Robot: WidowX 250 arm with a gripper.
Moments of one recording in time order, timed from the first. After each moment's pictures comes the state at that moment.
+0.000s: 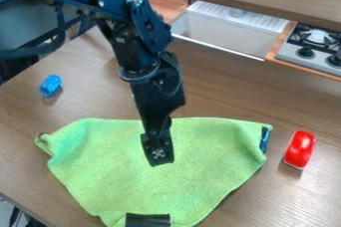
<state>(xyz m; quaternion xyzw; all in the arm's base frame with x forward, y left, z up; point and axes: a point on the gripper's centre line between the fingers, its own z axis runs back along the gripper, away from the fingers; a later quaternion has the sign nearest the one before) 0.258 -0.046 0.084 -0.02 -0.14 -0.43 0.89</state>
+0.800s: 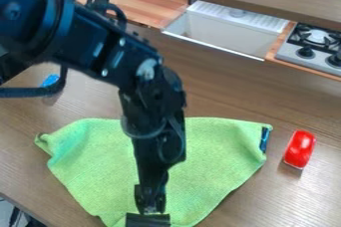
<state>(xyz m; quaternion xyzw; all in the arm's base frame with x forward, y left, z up) 0.223 -0.063 0.053 0.03 -0.10 -0.47 0.88</state>
